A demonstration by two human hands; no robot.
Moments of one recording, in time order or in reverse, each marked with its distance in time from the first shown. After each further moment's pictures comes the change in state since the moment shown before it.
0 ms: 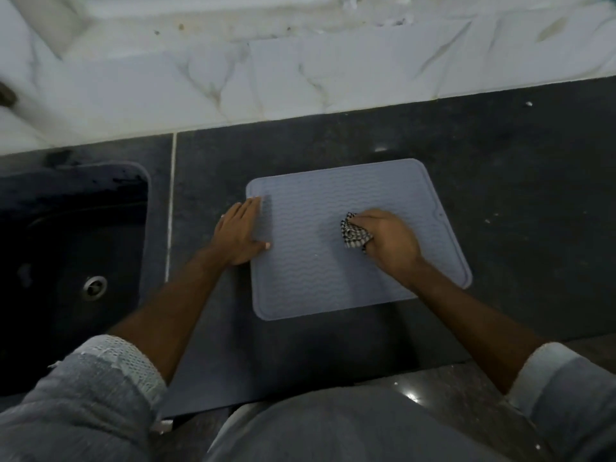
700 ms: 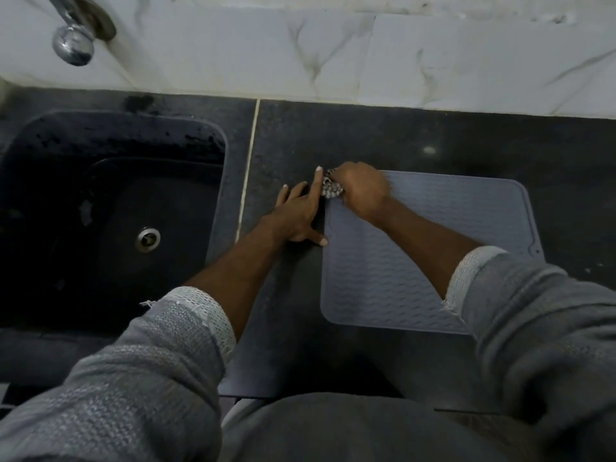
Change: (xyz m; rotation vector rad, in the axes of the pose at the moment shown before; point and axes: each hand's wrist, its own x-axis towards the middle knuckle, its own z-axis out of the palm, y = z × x) left_hand 0.012 -0.041 -0.014 -0.120 -0.141 -0.059; right_hand 0.177 -0.108 0.094 -0.426 -0.270 -0.198
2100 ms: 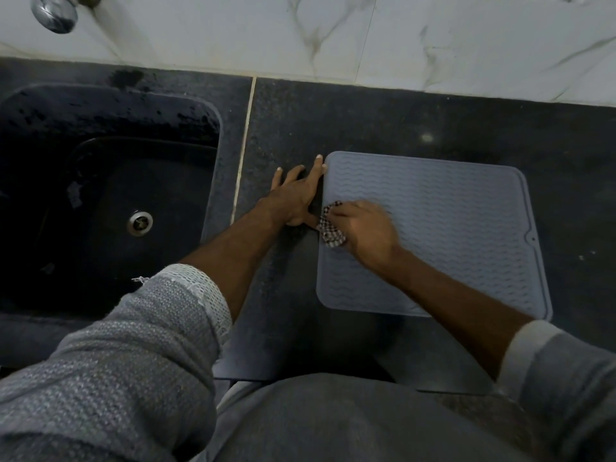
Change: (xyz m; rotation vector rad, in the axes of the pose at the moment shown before) left_hand 0.003 0.000 0.001 0.081 -0.008 -0.005; right_hand -0.093 -0.024 0.030 -0.044 -0.075 -0.132
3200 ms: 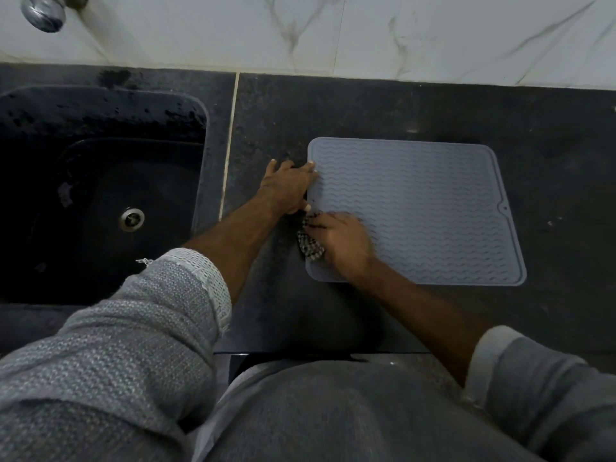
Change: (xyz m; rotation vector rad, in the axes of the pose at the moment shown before) left_hand -0.023 0.035 -0.006 0.276 -0.039 -0.011; right_hand -0.049 -0.045 0.020 0.088 0.046 0.004
